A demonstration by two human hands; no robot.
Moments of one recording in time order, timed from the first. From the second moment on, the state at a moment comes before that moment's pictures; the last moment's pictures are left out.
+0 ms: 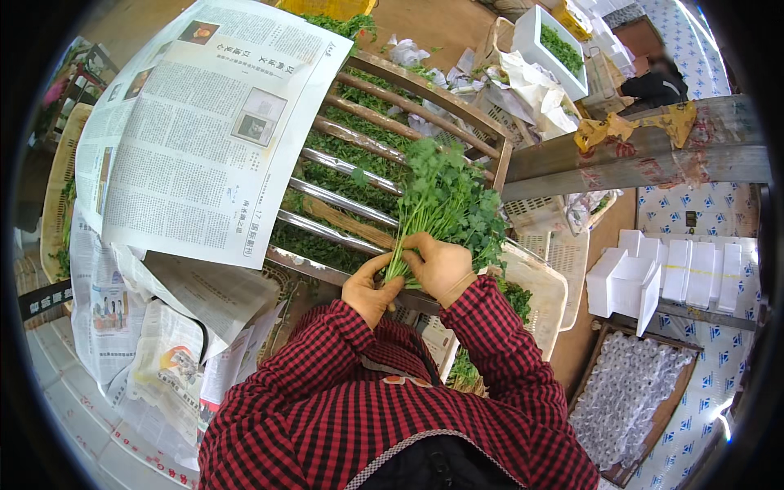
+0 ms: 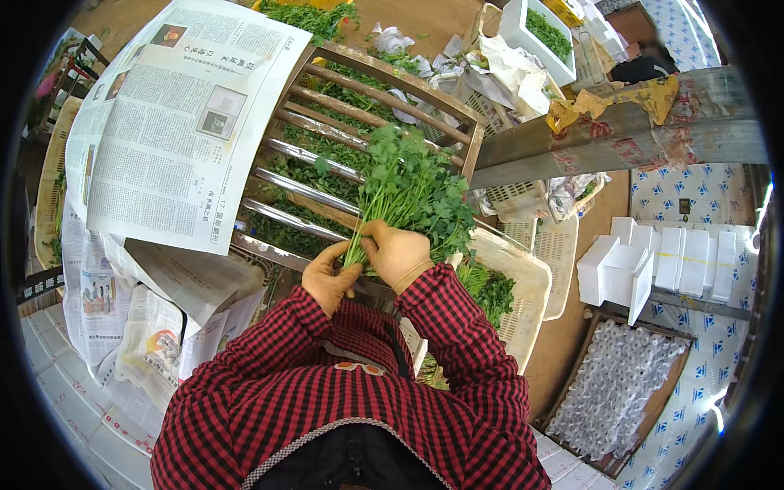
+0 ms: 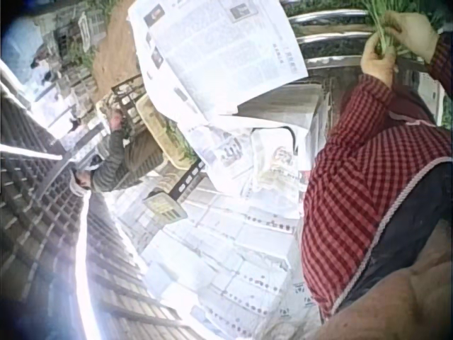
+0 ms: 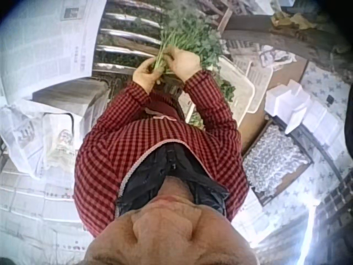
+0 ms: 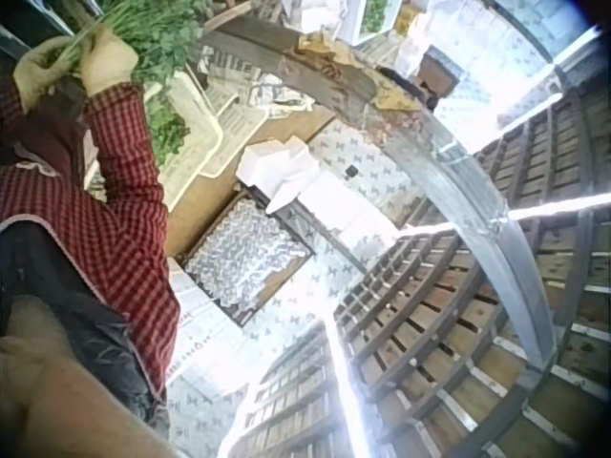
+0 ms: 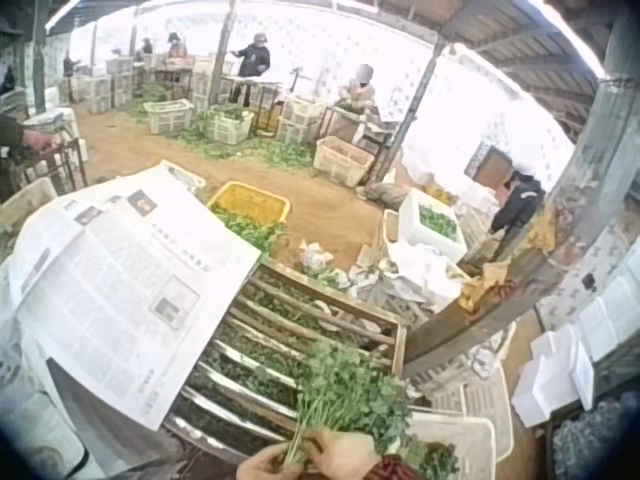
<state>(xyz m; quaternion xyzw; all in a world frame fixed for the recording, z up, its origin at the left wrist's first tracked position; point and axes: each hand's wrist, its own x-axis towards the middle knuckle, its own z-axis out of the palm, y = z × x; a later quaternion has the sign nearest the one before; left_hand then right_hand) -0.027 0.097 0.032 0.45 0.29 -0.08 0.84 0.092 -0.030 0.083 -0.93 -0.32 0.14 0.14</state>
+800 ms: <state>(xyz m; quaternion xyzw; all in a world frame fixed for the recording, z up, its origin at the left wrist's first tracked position) -0.030 0.088 0.006 0.12 0.27 0.02 0.95 0.050 0.028 0.118 -0.92 -0.34 0.16 0.06</state>
